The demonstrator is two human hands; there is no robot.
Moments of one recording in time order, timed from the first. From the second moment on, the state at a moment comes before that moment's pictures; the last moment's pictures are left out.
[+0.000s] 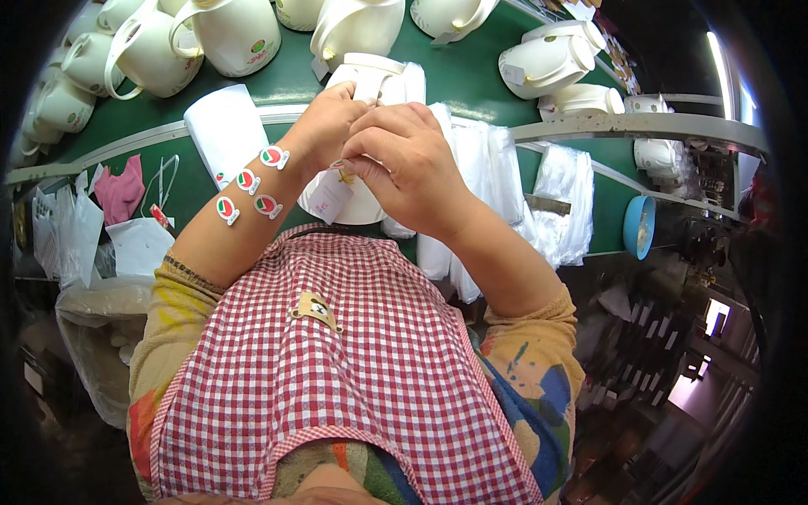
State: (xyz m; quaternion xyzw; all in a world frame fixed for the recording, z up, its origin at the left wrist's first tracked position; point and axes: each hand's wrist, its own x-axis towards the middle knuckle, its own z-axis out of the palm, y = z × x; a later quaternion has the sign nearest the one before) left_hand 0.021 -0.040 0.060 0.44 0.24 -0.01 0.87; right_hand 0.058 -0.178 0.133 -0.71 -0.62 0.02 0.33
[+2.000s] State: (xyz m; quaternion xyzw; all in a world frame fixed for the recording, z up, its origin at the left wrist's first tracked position) left_hand 0.037 -0.083 0.053 0.72 -0.05 -0.03 0.69; right_hand 0.100 -0.261 0.070 -0.65 -0.07 0.31 0.69
